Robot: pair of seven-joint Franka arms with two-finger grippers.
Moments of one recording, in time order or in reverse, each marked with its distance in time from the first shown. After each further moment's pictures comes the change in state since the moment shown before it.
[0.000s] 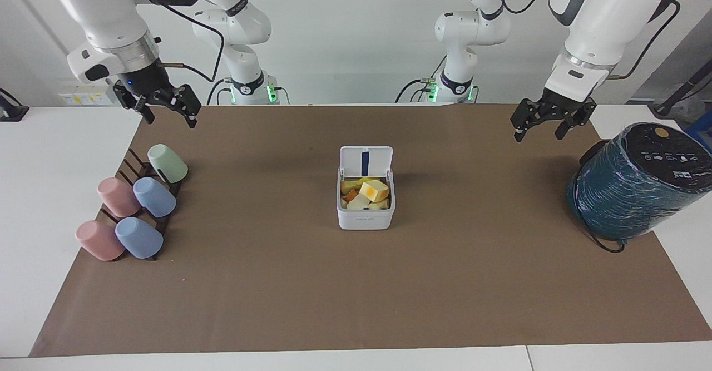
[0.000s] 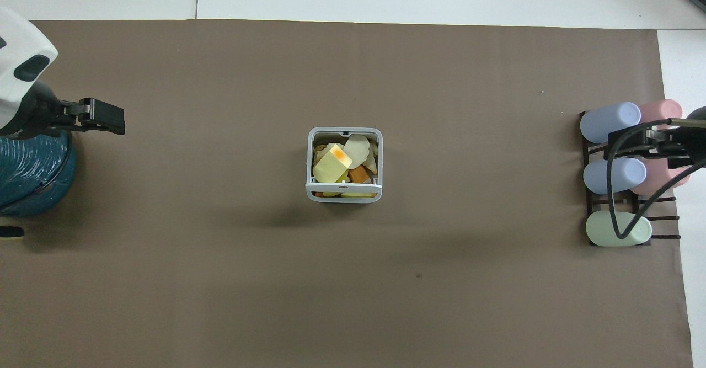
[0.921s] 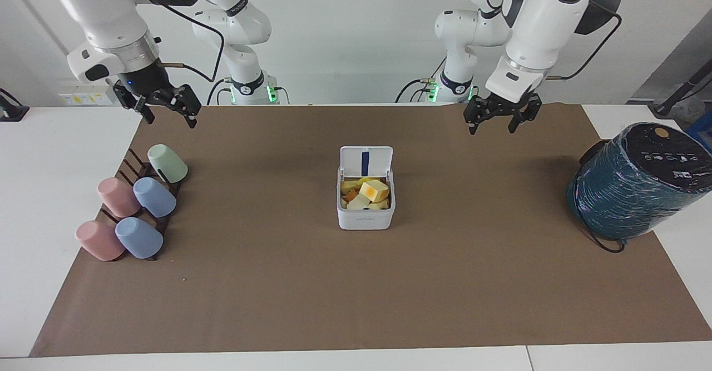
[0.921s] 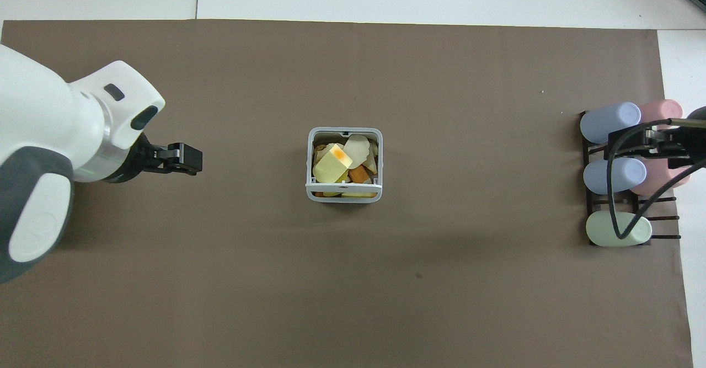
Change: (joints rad) left arm -0.189 -0.083 -0.018 -0.168 -0.004 0.002 -0.214; right arm 0.000 0.000 0.000 0.000 0.000 0.000 0.000
